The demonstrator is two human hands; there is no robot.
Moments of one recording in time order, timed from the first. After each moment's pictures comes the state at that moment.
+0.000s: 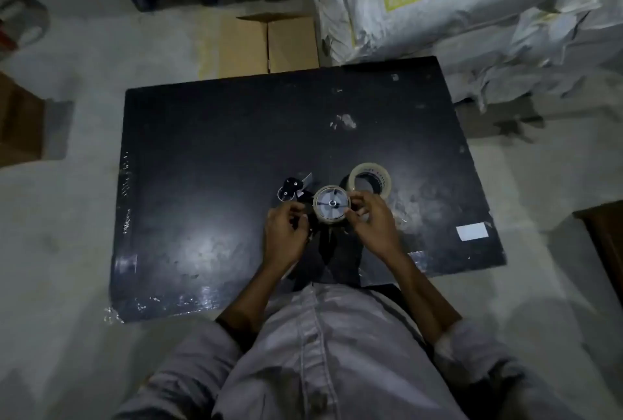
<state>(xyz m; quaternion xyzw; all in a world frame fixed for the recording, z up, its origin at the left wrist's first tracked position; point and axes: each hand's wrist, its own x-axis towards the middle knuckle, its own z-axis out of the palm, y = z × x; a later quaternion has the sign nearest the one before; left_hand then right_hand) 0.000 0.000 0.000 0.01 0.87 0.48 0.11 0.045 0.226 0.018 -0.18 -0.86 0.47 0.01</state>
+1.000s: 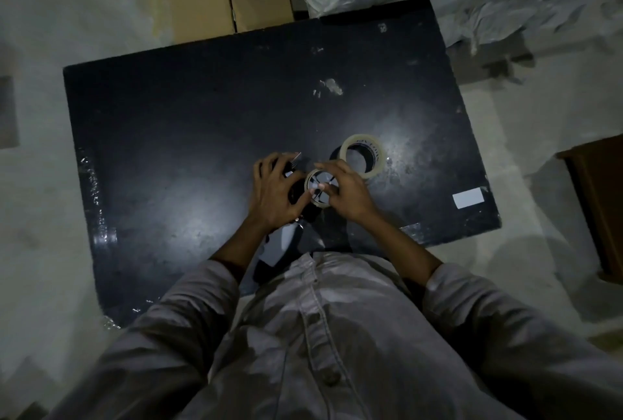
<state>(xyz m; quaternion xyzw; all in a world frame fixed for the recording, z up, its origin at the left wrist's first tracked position) -0.072 0.003 -0.025 0.33 0.92 0.22 0.00 0.000 0.205 -0.004 -0.11 -0.90 0.42 -0.08</state>
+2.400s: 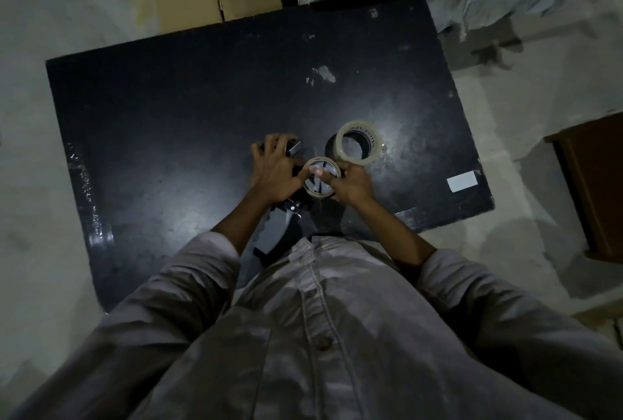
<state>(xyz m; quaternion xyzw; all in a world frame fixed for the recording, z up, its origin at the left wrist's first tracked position) -0.099 0.023 -0.023 0.34 0.93 0.14 0.10 0.008 0.203 -0.002 -0.35 -0.78 0.50 -0.14</state>
